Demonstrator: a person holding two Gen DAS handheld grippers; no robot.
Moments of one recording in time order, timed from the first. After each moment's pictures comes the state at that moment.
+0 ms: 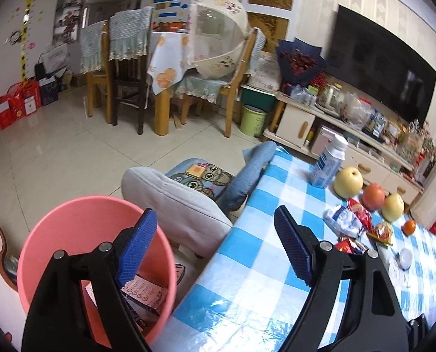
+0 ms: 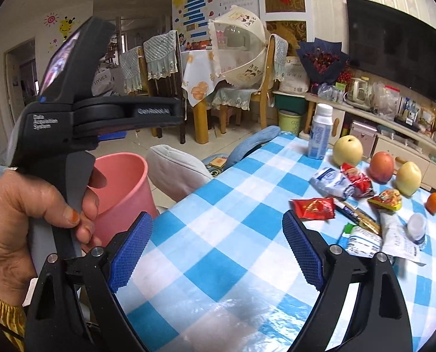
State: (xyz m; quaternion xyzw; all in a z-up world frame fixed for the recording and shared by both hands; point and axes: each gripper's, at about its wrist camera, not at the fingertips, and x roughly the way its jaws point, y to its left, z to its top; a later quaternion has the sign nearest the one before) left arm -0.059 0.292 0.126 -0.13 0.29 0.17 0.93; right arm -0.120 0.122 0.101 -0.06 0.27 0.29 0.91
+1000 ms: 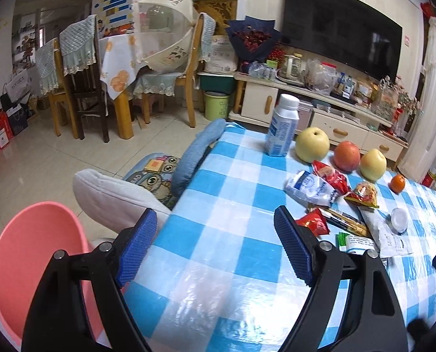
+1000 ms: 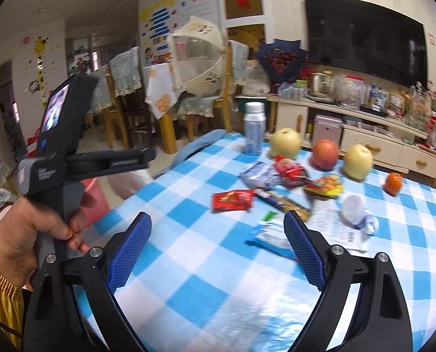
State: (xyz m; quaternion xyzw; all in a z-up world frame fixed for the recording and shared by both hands) left arm -0.021 0.210 0.101 -0.06 0.32 0.09 0.94; right arm -0.104 0.000 0.105 -0.02 0.26 0.23 0.94
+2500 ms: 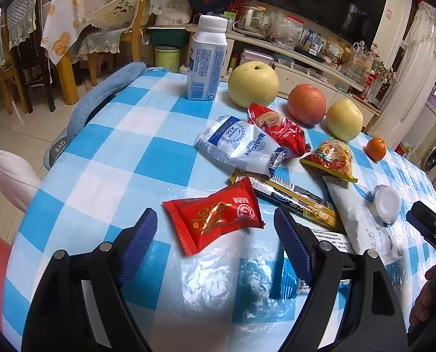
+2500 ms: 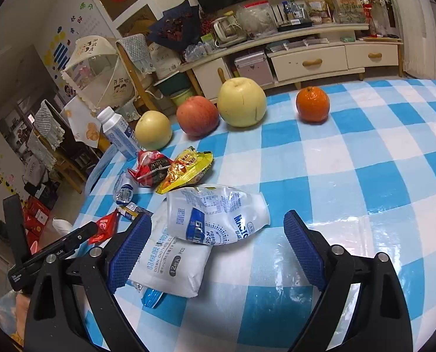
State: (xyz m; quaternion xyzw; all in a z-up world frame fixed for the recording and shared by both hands) left arm 0.067 0.118 0.026 -0.08 0.41 -0.01 0.91; right arm 0.028 -0.192 0.046 0.18 0.38 0.12 0.90
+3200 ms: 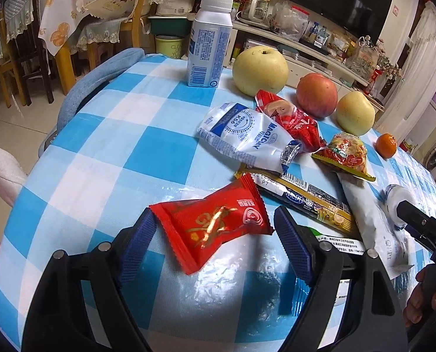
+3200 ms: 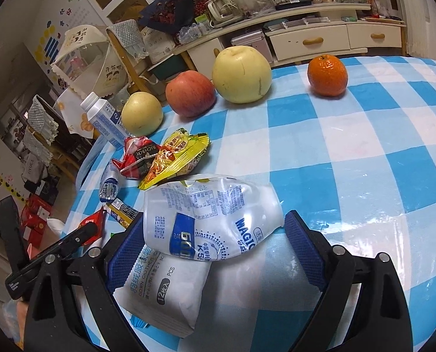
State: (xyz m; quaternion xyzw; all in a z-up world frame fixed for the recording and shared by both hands) left arm 0.086 0.119 0.008 -0.09 0.44 -0.01 0.90; right arm 0.063 -0.180 0.016 0.19 0.42 0.12 0.88
